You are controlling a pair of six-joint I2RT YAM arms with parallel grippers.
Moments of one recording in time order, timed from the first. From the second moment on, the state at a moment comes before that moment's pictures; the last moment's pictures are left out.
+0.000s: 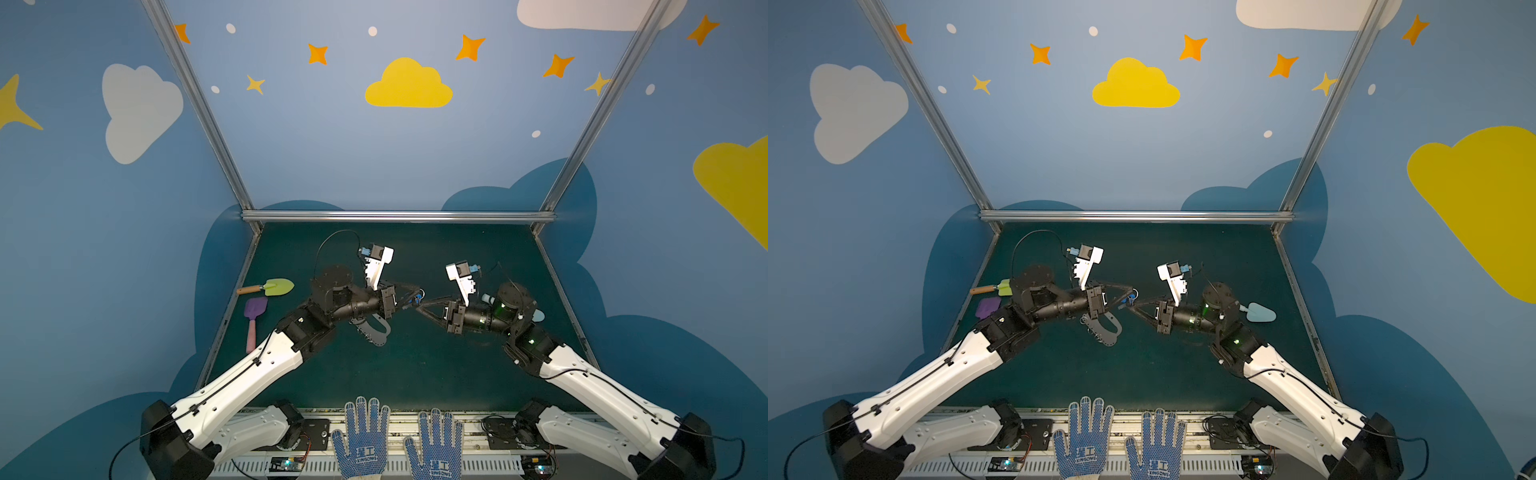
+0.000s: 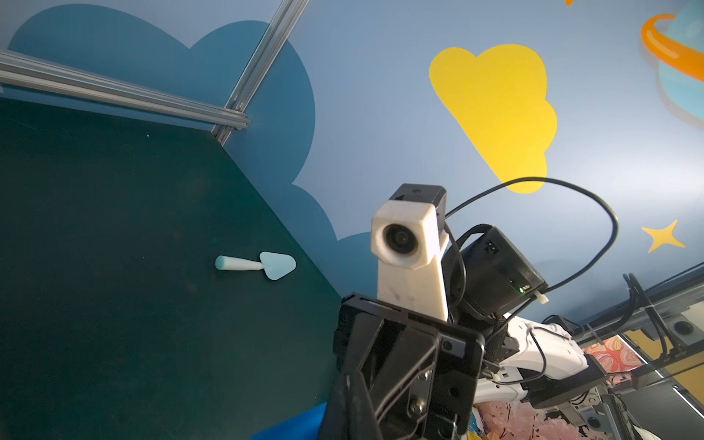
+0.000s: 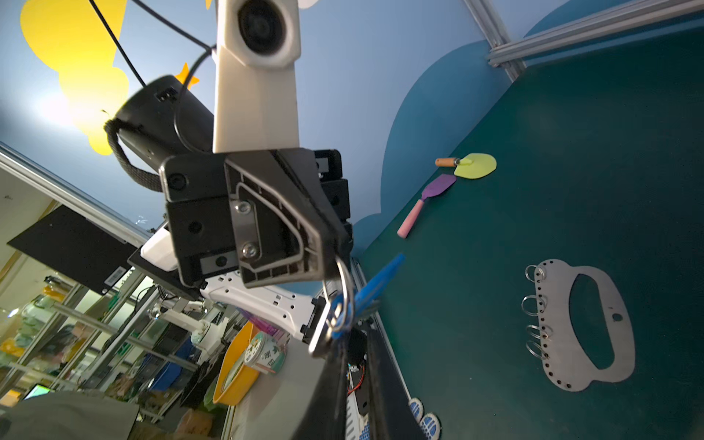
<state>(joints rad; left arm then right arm) -0.72 1.09 0.98 -0.01 0.49 -0.71 0.73 0.98 0.73 0.20 -0.69 0.72</state>
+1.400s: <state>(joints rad) -0.72 1.08 0.94 0.05 0.50 -0.75 0.67 0.94 0.75 0.19 -0.64 0.73</state>
